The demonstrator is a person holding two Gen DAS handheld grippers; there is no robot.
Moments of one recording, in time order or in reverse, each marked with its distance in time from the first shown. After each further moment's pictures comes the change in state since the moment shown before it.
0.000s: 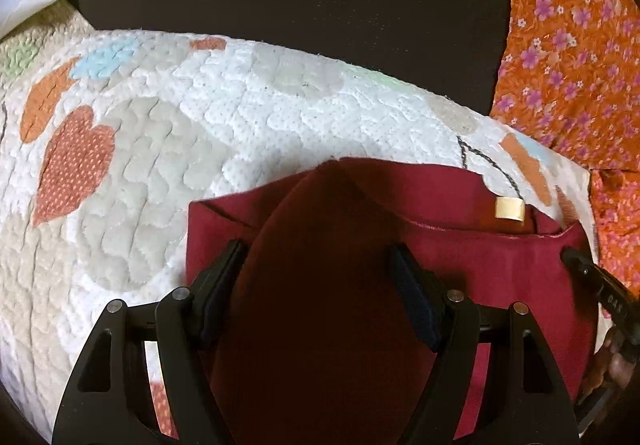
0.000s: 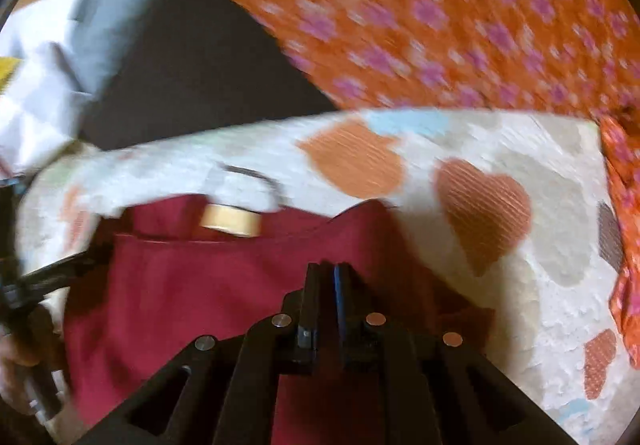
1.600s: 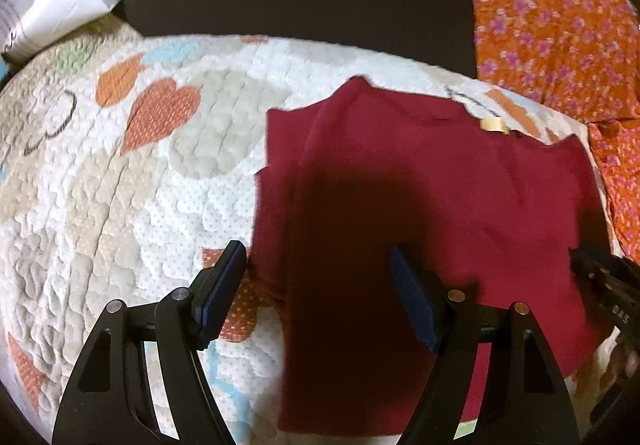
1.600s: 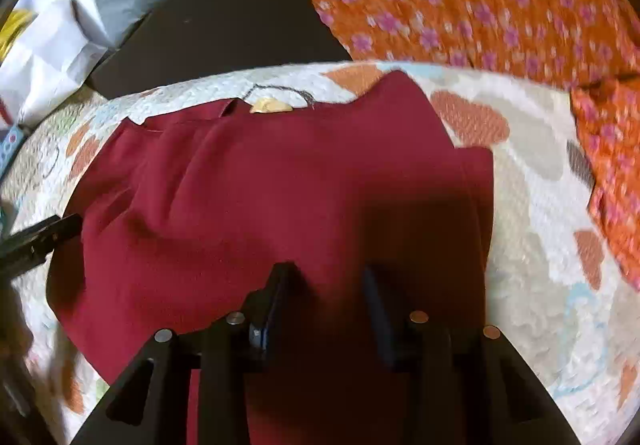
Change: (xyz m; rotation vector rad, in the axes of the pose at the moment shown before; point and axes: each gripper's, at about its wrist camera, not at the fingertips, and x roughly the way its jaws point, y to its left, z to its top) left arm -0.064 0.023 -0.083 0.054 -0.031 0.094; right arm -0.041 0.051 -0.093 -0.093 0.021 -0.074
